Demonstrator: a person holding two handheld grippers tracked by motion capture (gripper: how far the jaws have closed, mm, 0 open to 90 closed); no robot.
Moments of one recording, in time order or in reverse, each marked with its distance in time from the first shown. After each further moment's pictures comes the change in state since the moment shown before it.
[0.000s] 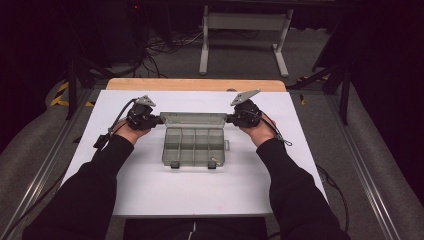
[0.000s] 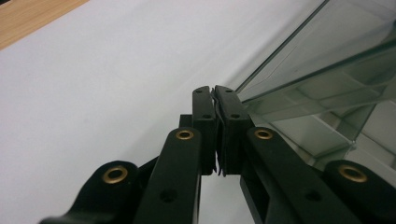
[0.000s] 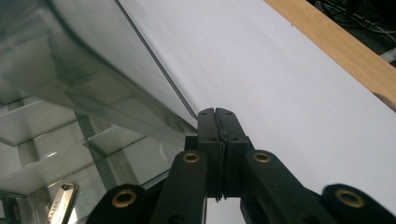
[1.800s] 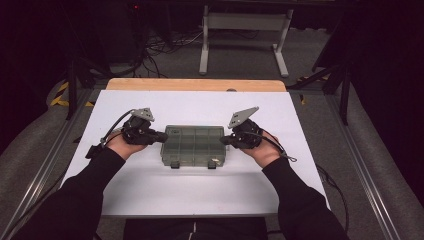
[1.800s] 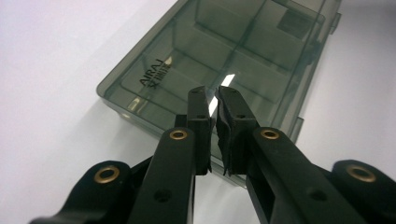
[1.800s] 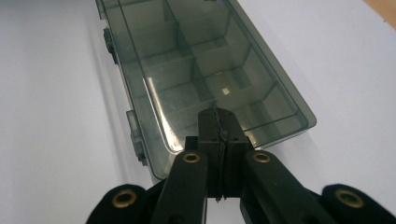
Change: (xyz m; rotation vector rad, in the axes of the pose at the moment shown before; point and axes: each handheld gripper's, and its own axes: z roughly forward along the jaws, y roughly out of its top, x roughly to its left) left arm -0.051 -0.008 -0.039 0.062 -0.208 0.109; right arm 0.064 -0.010 -0.031 0.053 0.143 -0.115
